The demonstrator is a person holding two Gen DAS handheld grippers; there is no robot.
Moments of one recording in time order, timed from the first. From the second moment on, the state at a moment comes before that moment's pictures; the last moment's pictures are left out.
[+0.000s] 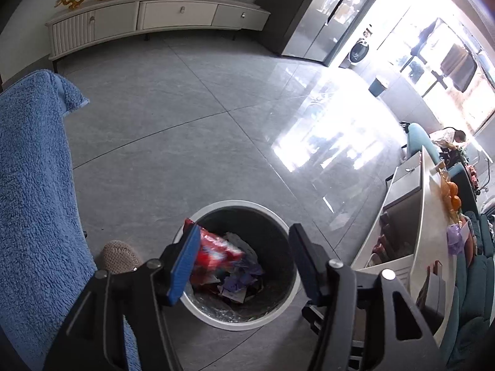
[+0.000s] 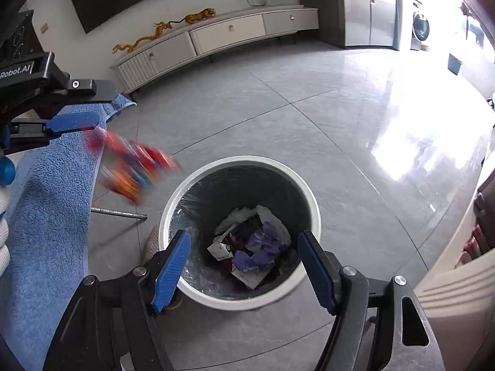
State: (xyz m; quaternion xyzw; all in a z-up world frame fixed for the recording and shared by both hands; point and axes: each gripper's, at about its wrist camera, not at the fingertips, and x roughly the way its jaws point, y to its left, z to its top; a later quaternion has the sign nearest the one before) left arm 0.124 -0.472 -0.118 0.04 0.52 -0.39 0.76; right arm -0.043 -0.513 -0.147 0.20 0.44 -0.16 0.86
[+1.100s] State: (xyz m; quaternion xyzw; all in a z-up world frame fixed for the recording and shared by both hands) left arm 0.050 -0.219 0.014 0.12 0.29 -0.20 0.93; right arm -0.016 -0.356 0.026 0.08 0.28 -0.07 0.96
